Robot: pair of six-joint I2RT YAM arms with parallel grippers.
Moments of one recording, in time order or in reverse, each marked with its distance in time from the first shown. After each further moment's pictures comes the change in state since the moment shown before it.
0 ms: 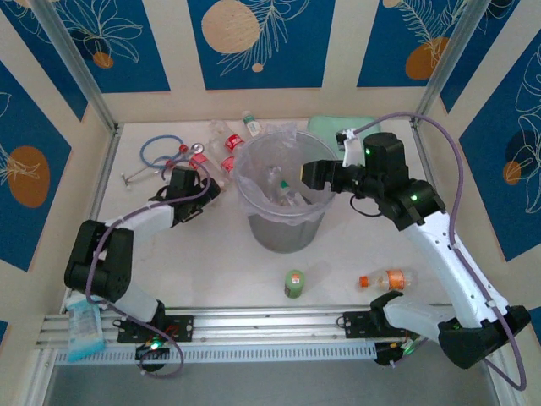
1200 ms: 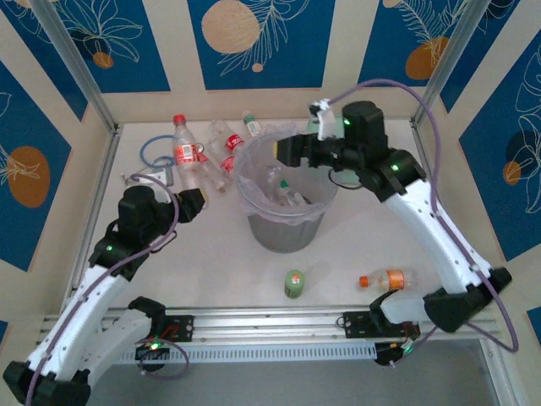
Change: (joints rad) left arm -0.122 -0.847 -0.009 -0.359 0.178 0.322; right arm 0.140 0.286 0.359 0.044 -0.071 -0.035
